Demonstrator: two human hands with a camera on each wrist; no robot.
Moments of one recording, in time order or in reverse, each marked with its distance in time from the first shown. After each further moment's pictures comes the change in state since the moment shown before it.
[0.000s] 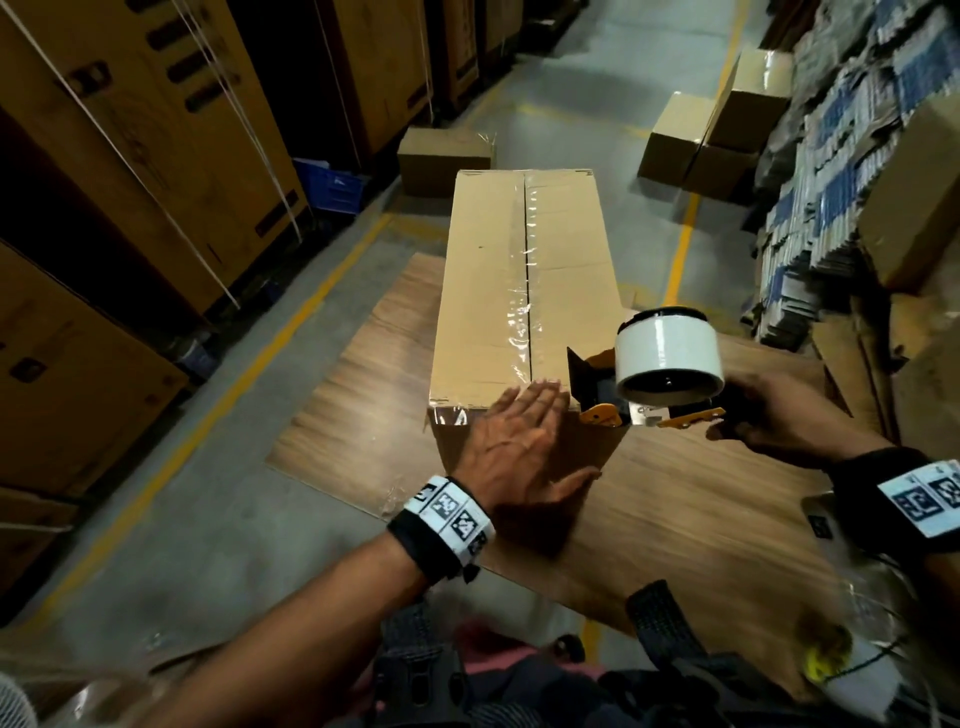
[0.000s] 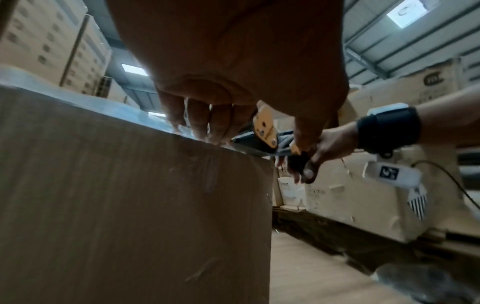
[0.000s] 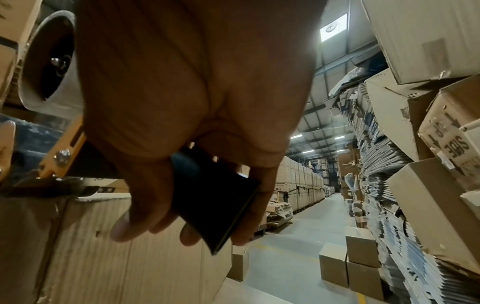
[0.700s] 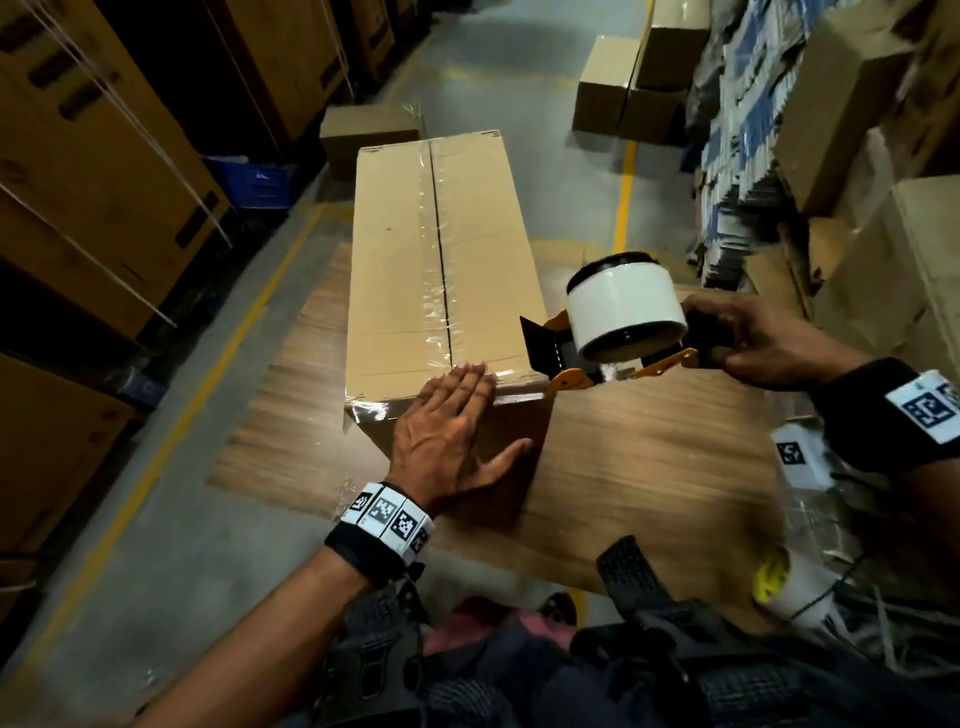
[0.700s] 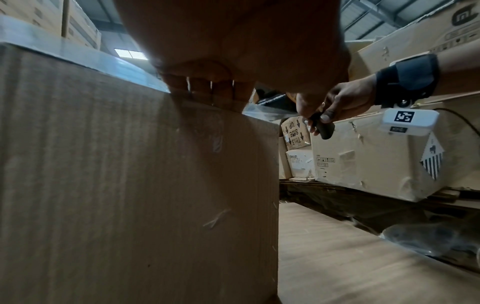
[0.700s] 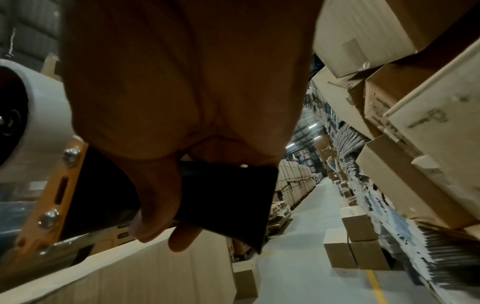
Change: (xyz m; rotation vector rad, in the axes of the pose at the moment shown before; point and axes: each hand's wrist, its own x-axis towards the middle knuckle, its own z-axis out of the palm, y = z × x) left_hand 0.005 0.012 0.030 -0.018 0.295 -0.093; right_hand -0.019 0.044 -0.037 0.267 0.007 -0.087
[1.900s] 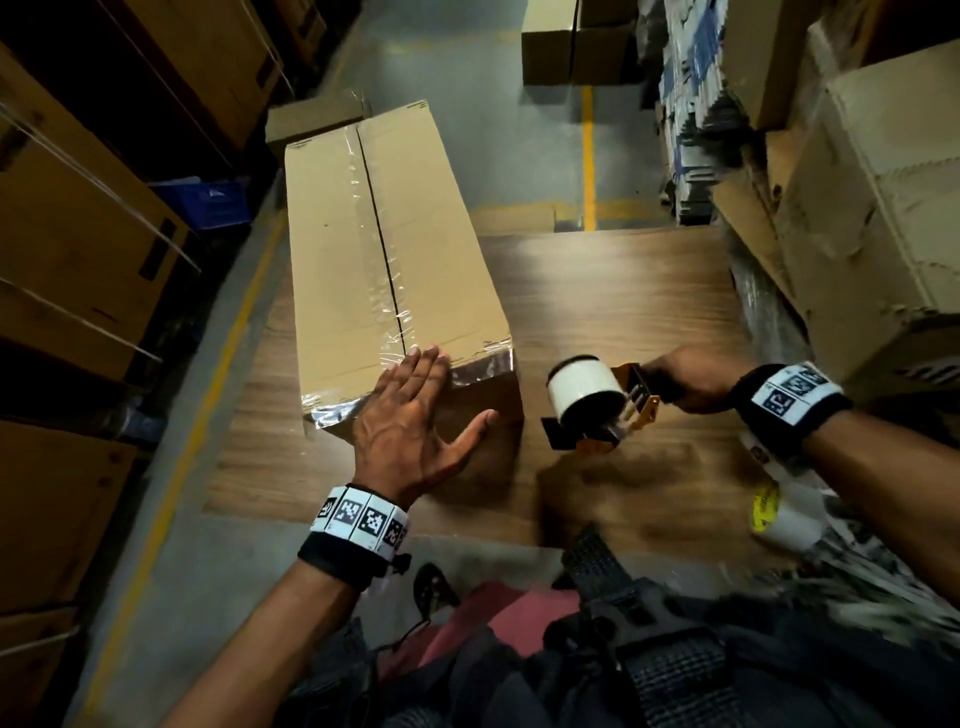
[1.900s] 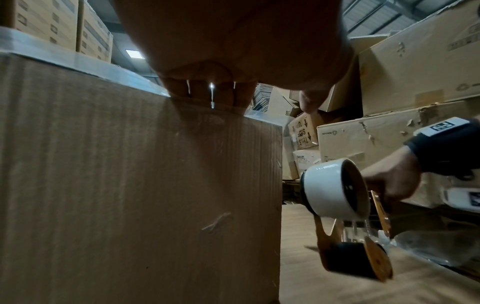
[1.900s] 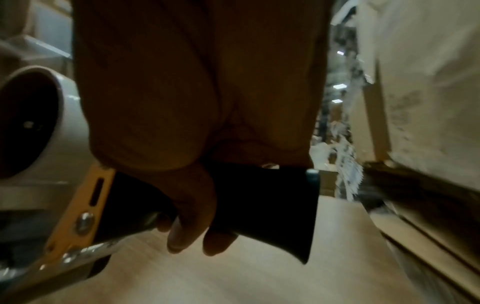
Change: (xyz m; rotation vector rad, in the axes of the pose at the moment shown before) left_hand 0.004 0.008 -0.006 -0.037 -0.053 -0.042; right_hand -0.024 0.117 0.099 -0.407 -0.320 0.248
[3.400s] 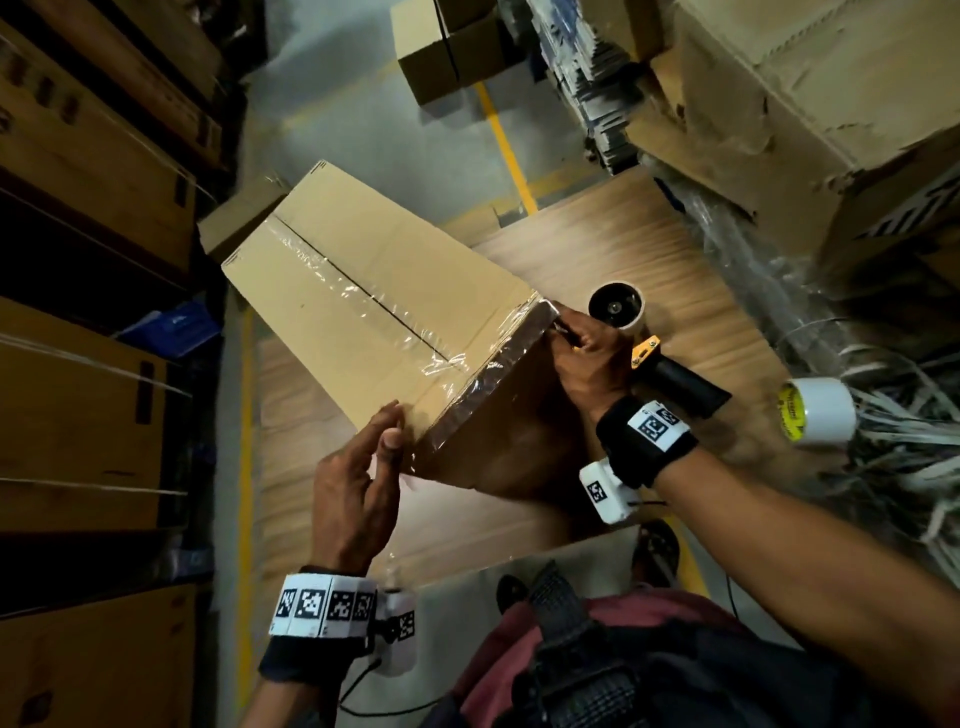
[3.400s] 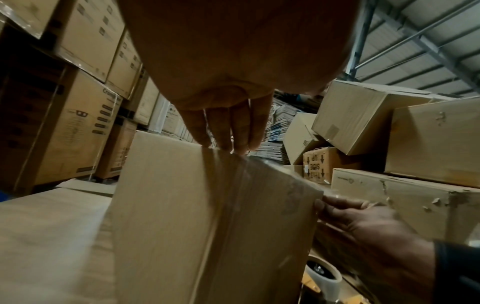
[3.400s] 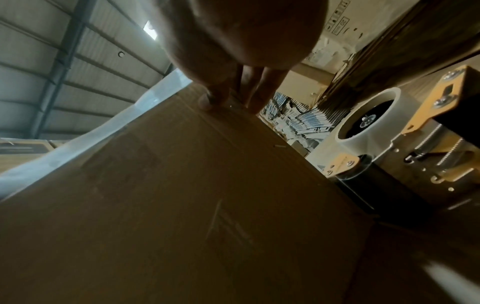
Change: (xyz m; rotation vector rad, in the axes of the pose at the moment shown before) left_hand 0.013 -0.045 -0.044 -0.571 -0.125 0.010; right_hand 0.045 -0.154 0.040 1.094 1.333 0.262
